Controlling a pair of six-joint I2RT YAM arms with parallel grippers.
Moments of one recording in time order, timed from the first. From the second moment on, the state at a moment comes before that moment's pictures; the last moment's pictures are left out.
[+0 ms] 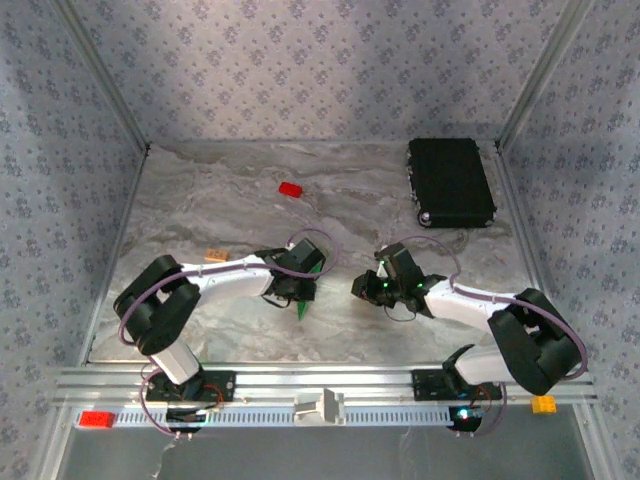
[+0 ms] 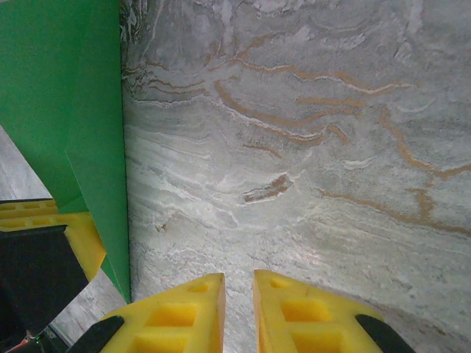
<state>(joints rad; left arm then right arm) -0.90 1.65 0.92 -0.49 -0.06 -0.74 0.61 1.33 0.47 0.01 -0.33 0.91</state>
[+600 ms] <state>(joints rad) -0.91 1.69 0.94 -0.48 -0.05 -0.74 0.61 1.34 0.47 0.01 -0.33 0.91</state>
